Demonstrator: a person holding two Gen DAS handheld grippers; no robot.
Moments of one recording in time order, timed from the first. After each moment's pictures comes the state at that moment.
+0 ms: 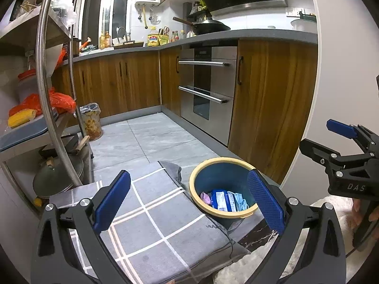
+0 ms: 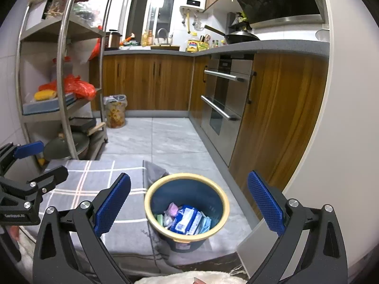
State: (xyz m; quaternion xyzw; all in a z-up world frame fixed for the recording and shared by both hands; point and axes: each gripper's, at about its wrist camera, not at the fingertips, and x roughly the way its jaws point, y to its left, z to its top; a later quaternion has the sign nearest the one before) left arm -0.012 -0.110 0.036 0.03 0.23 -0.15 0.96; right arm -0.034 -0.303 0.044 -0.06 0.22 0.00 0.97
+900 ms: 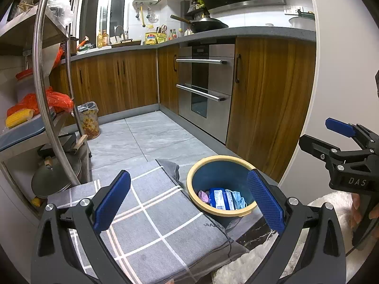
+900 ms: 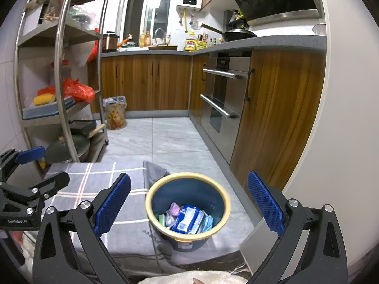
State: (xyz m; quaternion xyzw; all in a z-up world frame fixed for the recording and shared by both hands) left arm -0.012 -0.113 0.034 0.04 0.24 -0.16 0.96; right arm -0.036 -0.305 0.044 -0.06 0.22 0.00 0.97
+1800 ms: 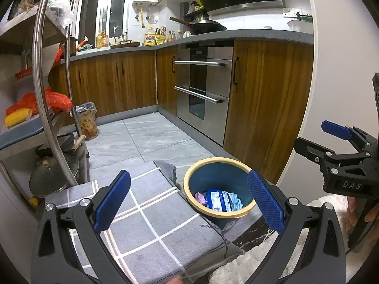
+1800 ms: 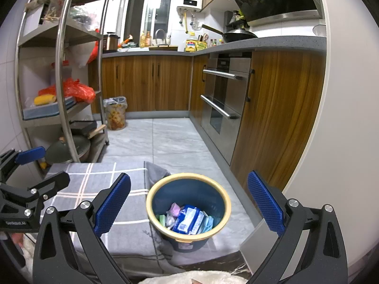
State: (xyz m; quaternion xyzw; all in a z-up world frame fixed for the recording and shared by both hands) left arm -0.015 -0.119 0.037 0.04 0.23 -0.16 0.96; right arm -0.038 -0.302 0.044 -0.05 0.23 0.00 0.97
